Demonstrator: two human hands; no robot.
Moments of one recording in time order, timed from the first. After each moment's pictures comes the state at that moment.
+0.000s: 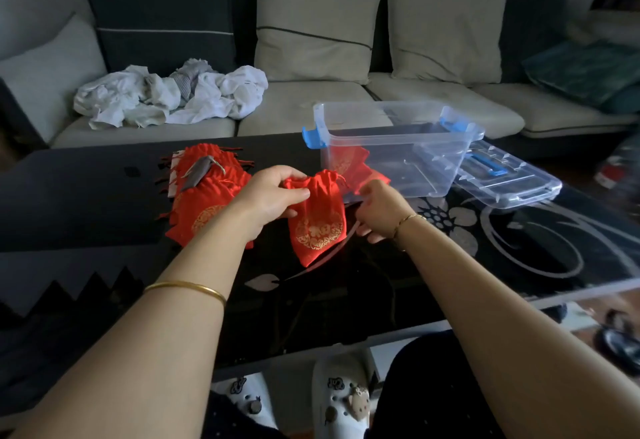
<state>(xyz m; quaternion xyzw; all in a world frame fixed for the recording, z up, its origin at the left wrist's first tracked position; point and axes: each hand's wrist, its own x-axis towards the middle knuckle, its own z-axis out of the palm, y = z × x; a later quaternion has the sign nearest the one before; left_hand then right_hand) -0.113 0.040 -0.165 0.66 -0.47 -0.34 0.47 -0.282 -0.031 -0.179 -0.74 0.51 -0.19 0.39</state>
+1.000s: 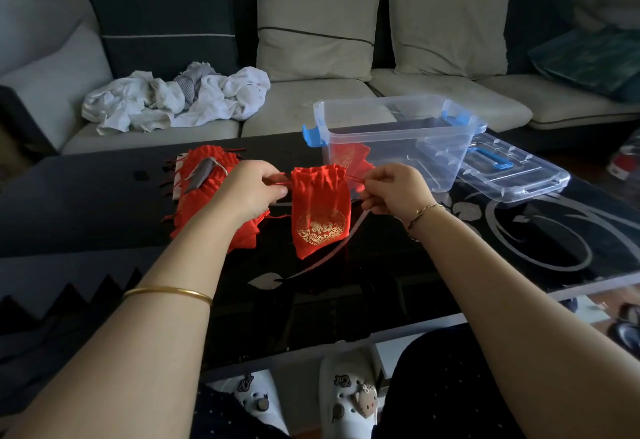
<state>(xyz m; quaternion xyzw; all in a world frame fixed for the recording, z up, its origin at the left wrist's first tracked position) -0.105 0.060 -0.144 0.75 -0.55 -0.13 0.34 -0.298 -0.040 -0.171 -0.67 0.44 -0.36 0.48</state>
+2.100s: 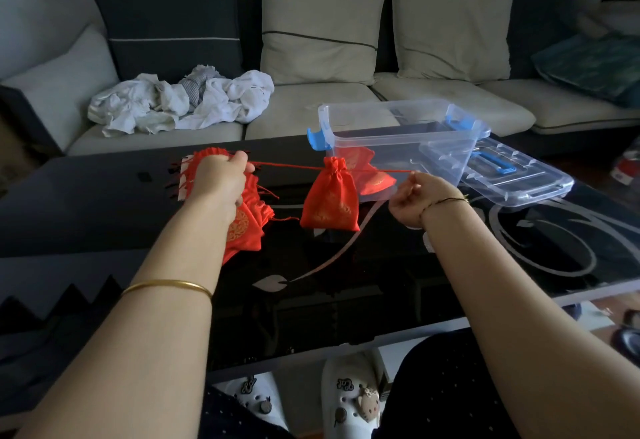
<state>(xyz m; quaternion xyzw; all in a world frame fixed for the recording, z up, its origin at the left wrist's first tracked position) -0.088 0.059 -0.132 0.75 -0.26 -0.22 0.56 -0.305 -0.059 -0.164 -0.09 0.40 -0.46 0.79</state>
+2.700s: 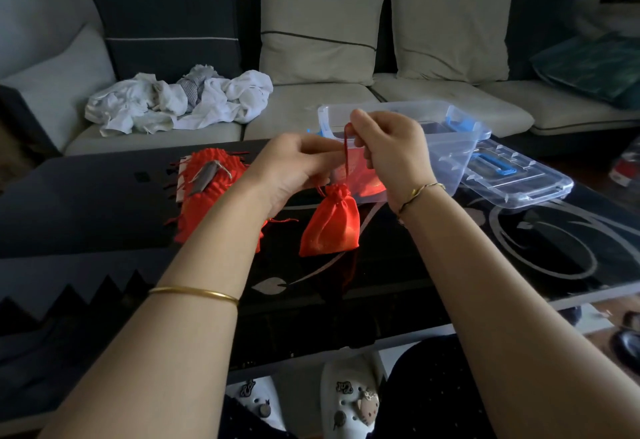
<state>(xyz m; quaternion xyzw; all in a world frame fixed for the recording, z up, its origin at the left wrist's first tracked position) -0.152 0.059 -0.104 0.57 -0.49 -0.38 0.54 -0.269 -0.002 -0.104 -0.66 0.35 -0.53 0.40</state>
